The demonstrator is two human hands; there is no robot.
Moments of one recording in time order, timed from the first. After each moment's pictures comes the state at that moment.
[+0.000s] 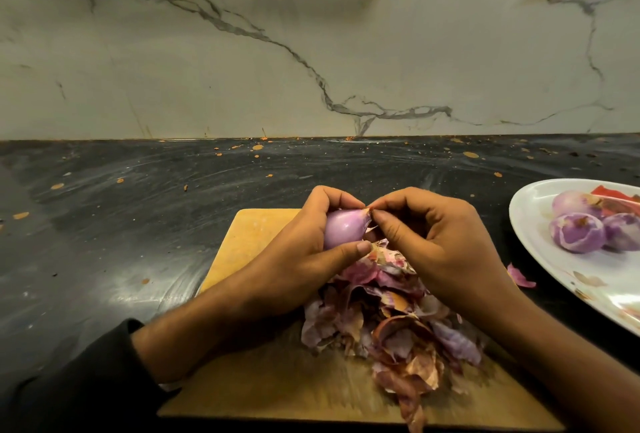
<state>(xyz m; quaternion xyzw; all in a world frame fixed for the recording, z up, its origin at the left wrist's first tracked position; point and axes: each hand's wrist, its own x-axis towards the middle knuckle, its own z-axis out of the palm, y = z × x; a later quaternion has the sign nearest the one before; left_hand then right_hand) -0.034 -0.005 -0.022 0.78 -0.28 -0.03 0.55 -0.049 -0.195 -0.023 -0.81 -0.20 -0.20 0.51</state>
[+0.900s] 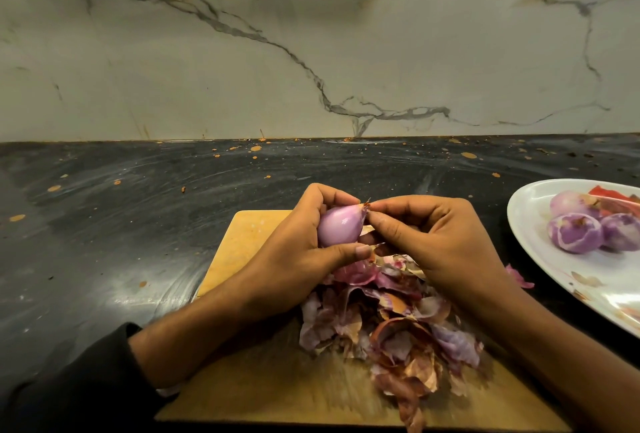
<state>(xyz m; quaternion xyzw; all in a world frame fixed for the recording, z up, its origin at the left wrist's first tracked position) -0.033 -0.007 -0.021 0.77 -0.26 -0.02 0.58 -0.054 -0.192 -0.015 -0.73 -0.12 -0.09 0.67</state>
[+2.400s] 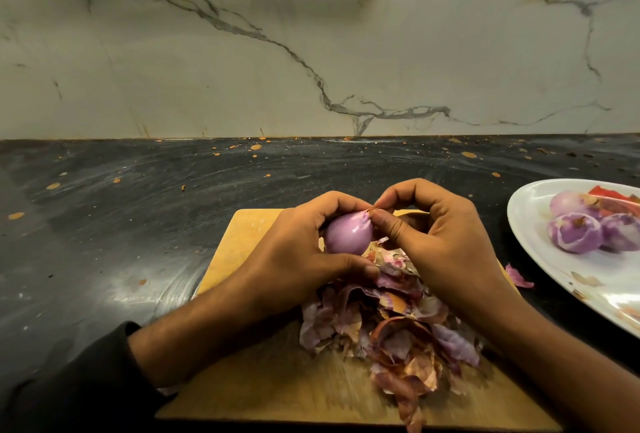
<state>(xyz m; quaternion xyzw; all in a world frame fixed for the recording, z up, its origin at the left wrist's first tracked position) -0.034 -0.006 -0.018 0.79 -0.29 0.00 0.54 -0.052 -0.191 -0.020 -0.79 -0.14 -0.18 0.57</state>
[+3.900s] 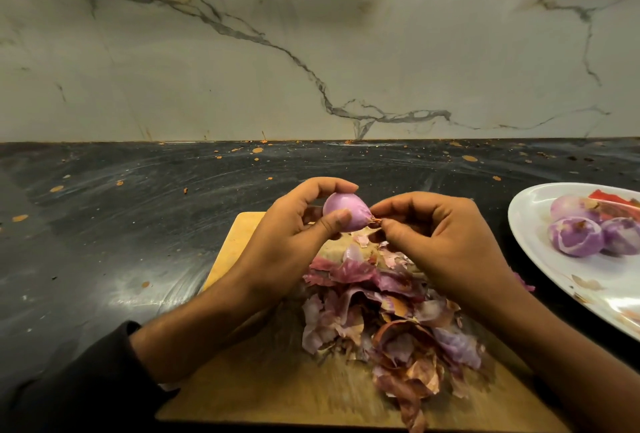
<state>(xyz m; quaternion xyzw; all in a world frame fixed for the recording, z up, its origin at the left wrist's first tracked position) -0.023 -0.001 -0.023 0.74 -0.27 0.05 0.61 -0.051 -0.200 -0.016 -0.80 -0.14 -0.15 0.56</state>
